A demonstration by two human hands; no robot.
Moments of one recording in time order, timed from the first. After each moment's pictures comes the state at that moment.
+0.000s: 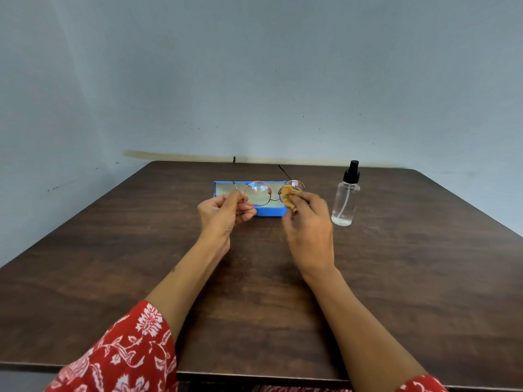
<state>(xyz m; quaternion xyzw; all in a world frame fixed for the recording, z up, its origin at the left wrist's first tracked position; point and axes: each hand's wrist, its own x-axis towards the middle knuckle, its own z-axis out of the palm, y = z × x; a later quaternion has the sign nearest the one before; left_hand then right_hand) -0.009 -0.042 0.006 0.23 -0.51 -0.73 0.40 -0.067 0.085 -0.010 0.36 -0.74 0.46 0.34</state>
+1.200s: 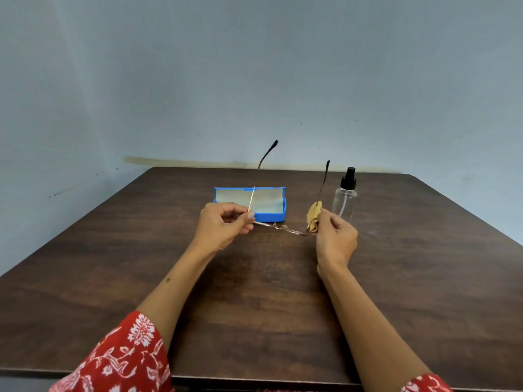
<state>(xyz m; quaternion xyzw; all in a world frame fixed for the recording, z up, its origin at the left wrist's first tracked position) 0.004 -0.064 -0.005 0.12 -0.75 -0.56 0.34 -0.092 0.099 -0.014 0.00 -0.64 0.77 0.06</state>
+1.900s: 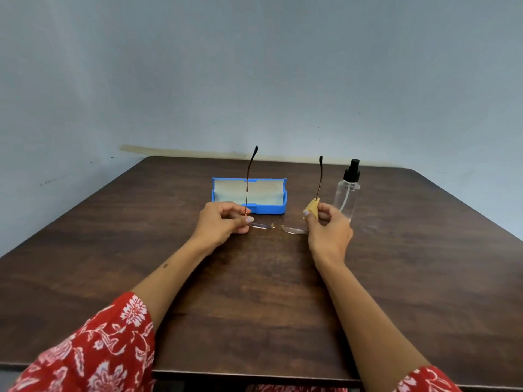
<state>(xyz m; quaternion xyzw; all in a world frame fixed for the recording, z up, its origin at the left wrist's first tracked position) -0.005 -0.074 -0.024 0.18 -0.72 -0.61 0.27 -0.100 0.095 -0.026 0.11 -0.75 0.64 0.12</state>
